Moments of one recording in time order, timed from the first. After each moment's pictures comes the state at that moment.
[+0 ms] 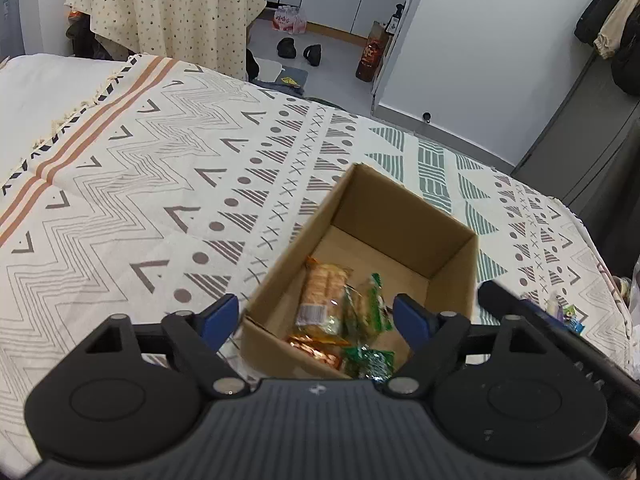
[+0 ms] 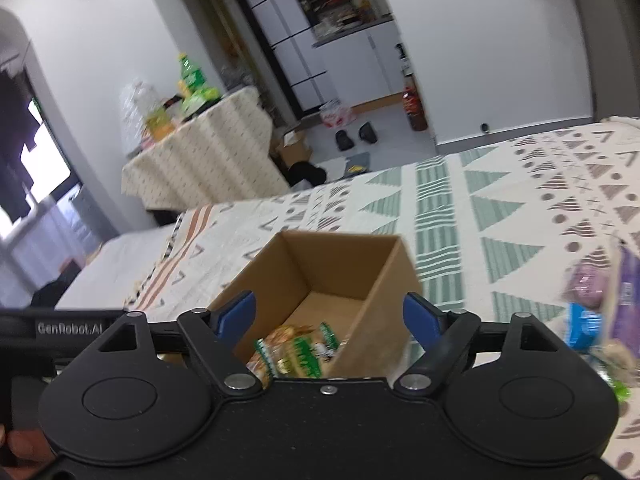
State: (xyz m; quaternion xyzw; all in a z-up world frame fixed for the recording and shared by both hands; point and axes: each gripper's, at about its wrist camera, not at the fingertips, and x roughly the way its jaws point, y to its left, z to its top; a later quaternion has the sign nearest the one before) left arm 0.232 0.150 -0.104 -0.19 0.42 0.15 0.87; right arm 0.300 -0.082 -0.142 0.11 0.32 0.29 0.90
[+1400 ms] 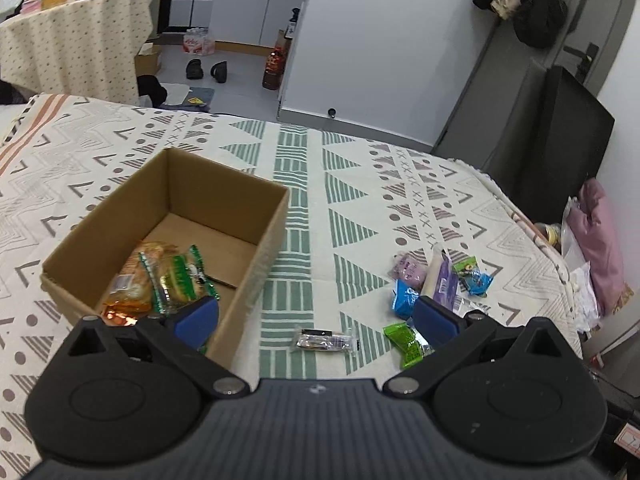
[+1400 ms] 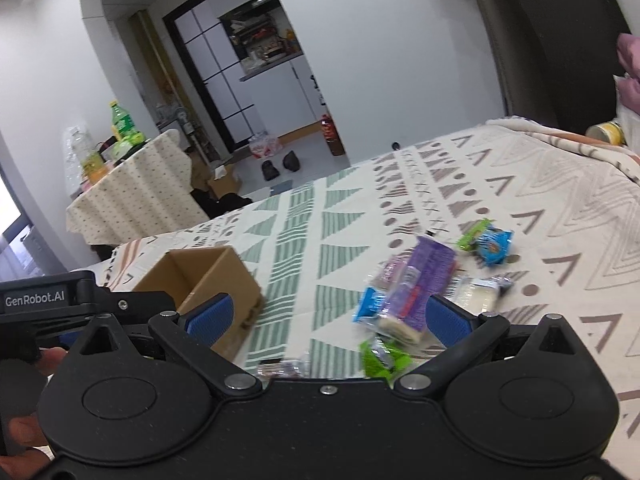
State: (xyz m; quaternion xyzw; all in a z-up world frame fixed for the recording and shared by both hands) left arm 0.243 0.000 -0.104 -0.14 0.39 0.04 0.91; right arm 0.277 -0.232 -0.159 0.13 0.30 0.19 0.92
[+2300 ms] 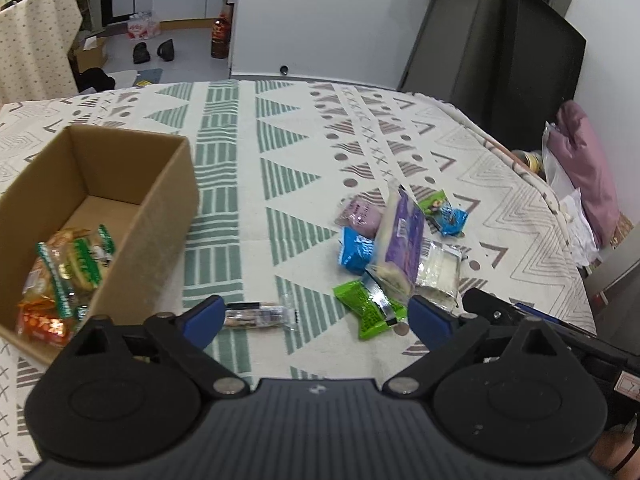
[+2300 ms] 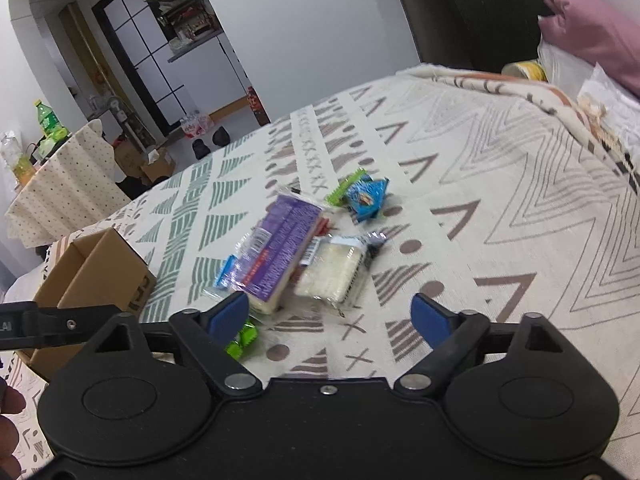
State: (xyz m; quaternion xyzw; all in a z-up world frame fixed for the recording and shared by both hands) left arm 0.280 -0.062 -0.149 -0.09 0.44 -0.02 0.89; right arm 0.303 -0.301 -0.210 0.14 0.37 0.11 0.91
